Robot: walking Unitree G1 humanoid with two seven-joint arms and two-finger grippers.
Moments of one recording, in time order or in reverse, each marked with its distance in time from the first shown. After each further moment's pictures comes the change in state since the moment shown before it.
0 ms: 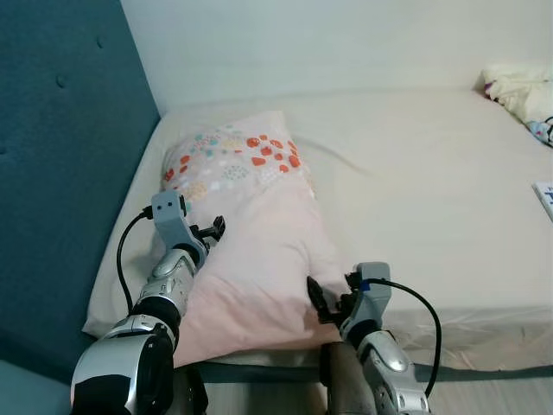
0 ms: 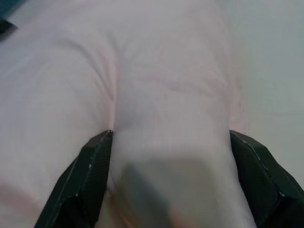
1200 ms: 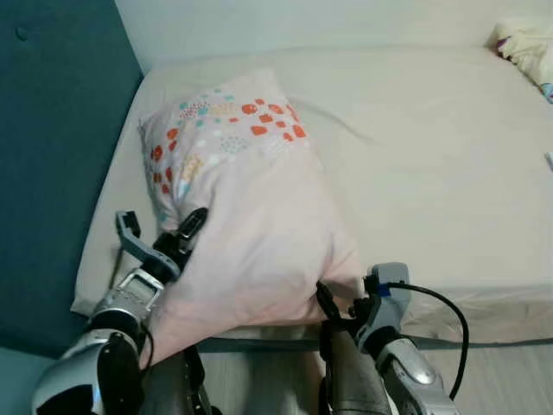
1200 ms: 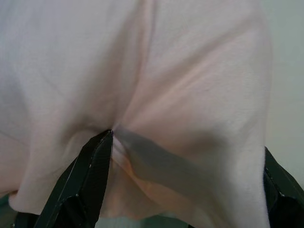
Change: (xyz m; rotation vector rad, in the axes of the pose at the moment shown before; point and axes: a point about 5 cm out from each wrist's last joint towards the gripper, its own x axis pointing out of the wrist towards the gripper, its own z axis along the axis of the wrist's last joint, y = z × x) left arm -0.024 0.019 -0.009 -0.732 0.027 -0.599; right arm -0.026 -0.005 0.022 -0.005 0.030 0.000
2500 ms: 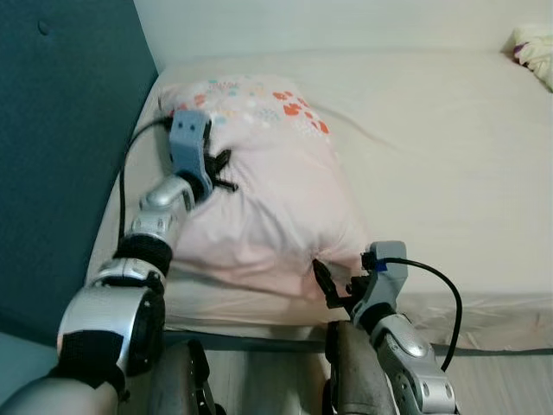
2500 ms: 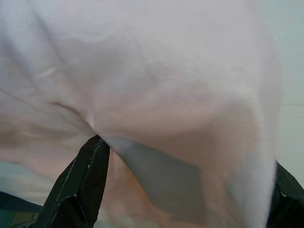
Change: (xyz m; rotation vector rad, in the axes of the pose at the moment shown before) left arm 0.092 -0.100 0.059 1.231 0.045 0.151; right arm 0.022 0.000 0.019 0.010 -0.039 -0.016
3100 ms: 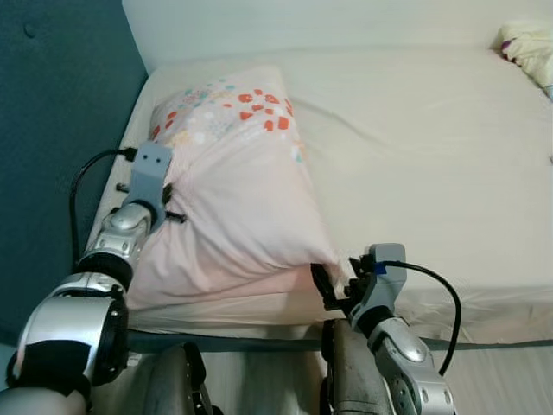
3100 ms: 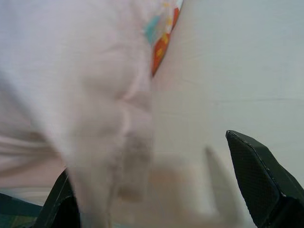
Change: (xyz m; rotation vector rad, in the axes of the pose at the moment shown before) left arm -0.045 0.060 -0.056 0.147 0.269 0.344; right arm -0.006 0.003 0.001 0.006 -0.016 -0.003
